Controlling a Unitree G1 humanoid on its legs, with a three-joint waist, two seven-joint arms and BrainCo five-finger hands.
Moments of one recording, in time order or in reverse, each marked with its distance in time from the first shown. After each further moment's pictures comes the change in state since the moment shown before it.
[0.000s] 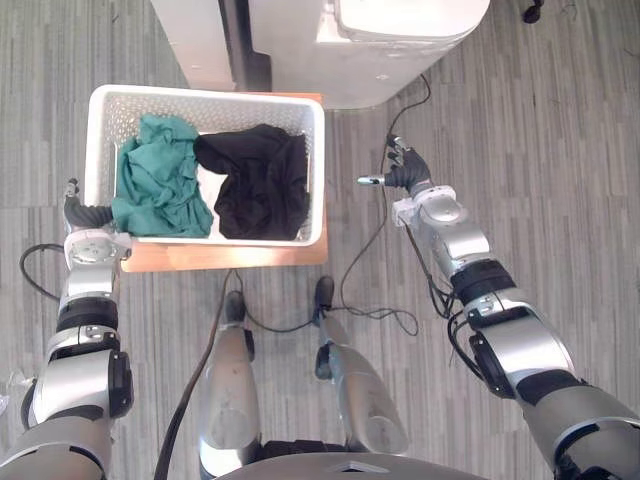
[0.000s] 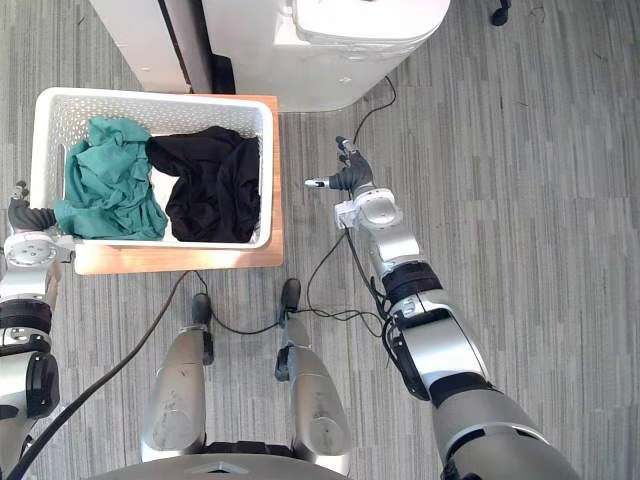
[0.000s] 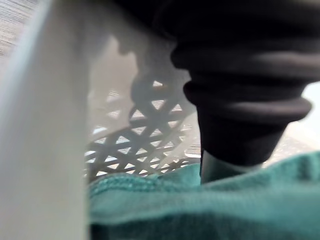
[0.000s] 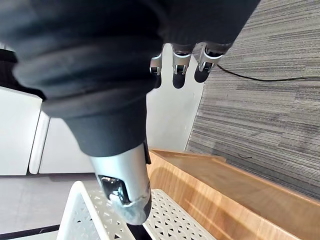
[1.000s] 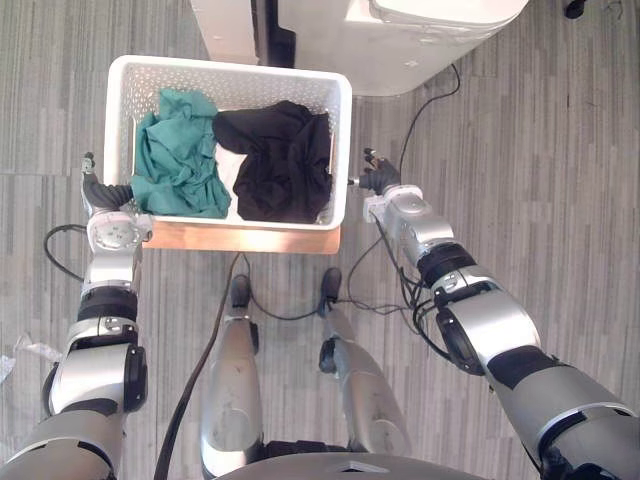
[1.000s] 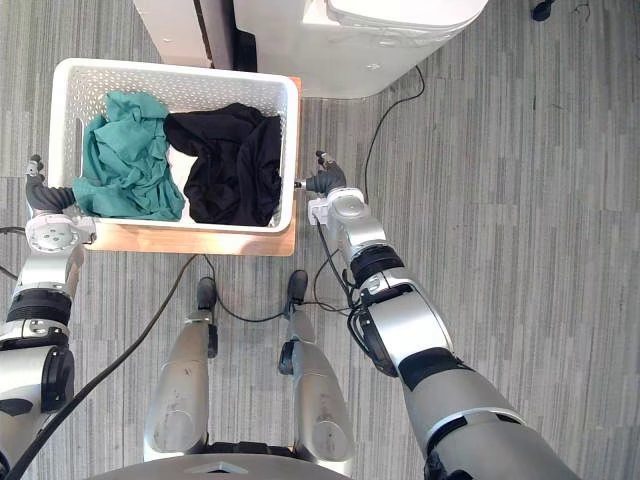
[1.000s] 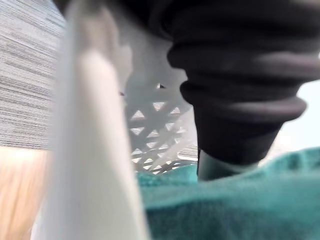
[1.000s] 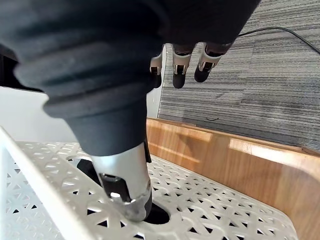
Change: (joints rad) left arm -0.024 -0.074 -0.041 -0.089 -0.029 -0.013 0.080; right arm -0.134 0.141 0.000 0.248 0.073 0.031 -0.043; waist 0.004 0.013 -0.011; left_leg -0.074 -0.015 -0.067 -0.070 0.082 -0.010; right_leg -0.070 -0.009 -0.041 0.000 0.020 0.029
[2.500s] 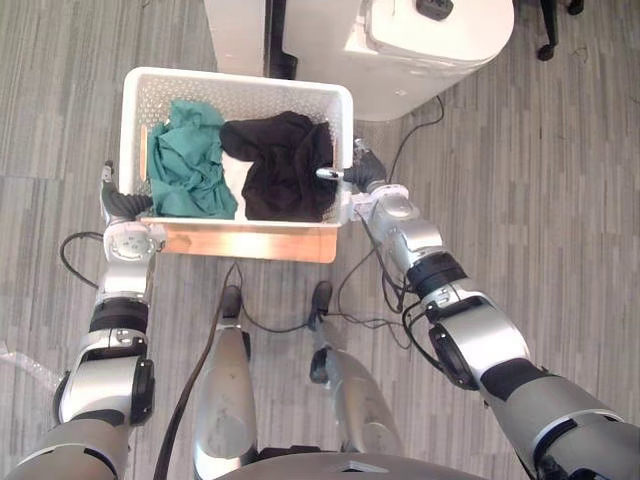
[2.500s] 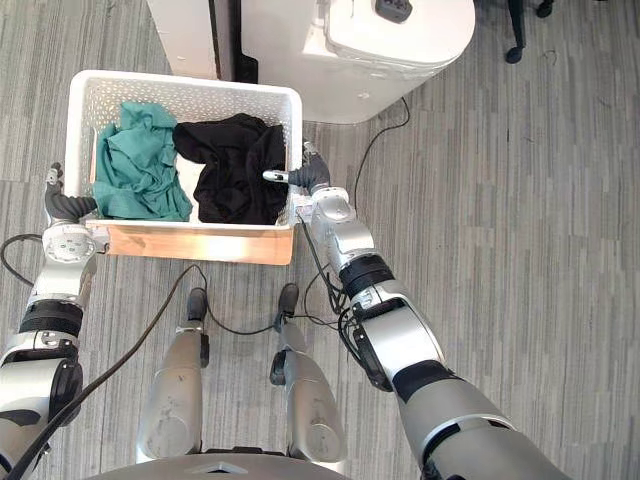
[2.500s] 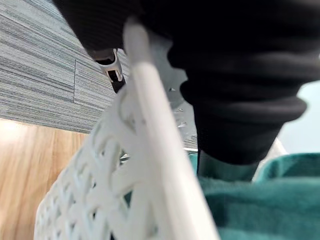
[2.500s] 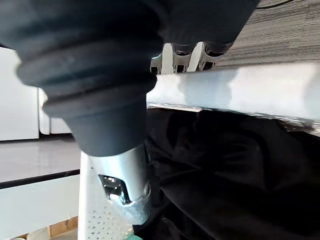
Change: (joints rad) left arm 0.055 -0.052 -0.038 -0.081 0.029 -0.004 0.000; right arm 0.074 0.043 -0.005 -0.167 0.041 -0.012 -0.021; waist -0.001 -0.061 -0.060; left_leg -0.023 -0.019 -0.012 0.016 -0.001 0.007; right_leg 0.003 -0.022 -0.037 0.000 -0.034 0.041
